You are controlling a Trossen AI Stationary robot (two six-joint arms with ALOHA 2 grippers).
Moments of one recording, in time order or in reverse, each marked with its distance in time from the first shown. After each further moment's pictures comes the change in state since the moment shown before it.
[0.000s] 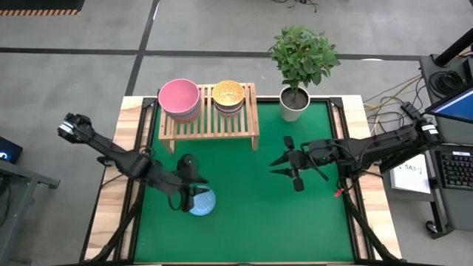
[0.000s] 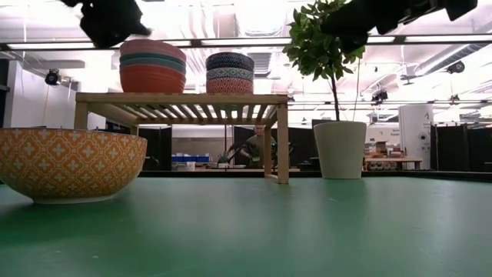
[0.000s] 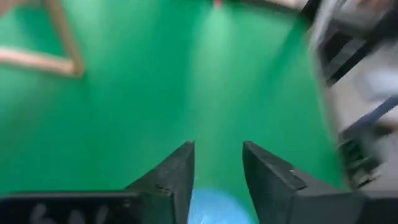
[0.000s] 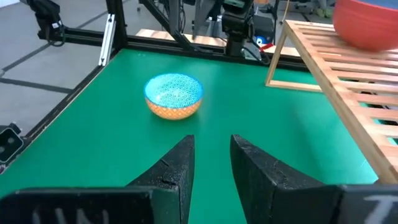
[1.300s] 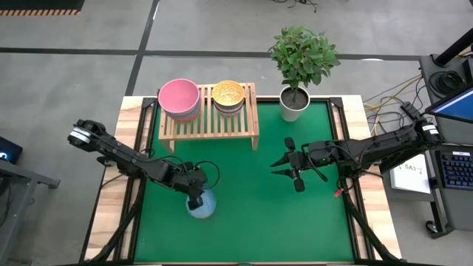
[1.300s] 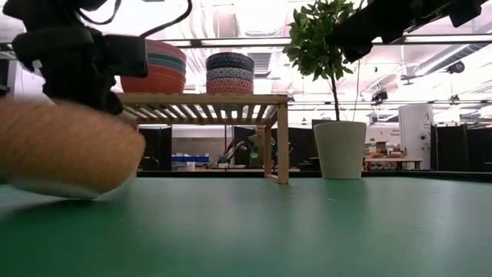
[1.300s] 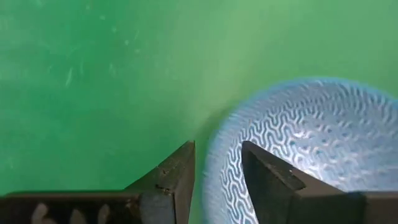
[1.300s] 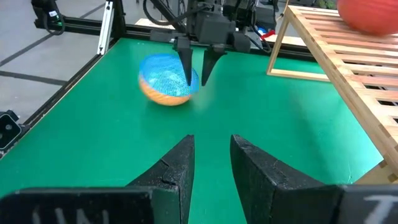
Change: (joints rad) left arm 0.114 0.257 -0.097 -0.114 0.211 -0.163; right arm 0.000 -0.012 -0.043 0.001 0.000 0.002
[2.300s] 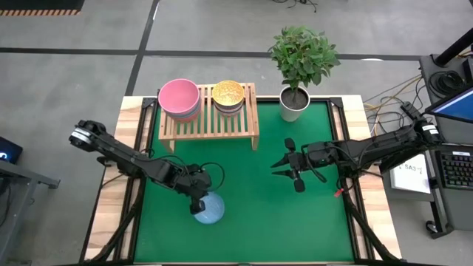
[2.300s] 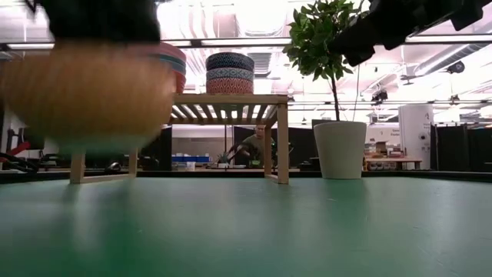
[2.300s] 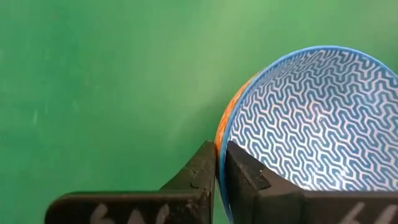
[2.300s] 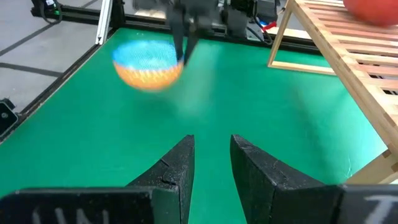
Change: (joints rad) left arm -0.013 0.021 0.136 -0.058 0.052 0.064; right arm 0.000 0.001 -0.017 -0.008 0.001 -0.010
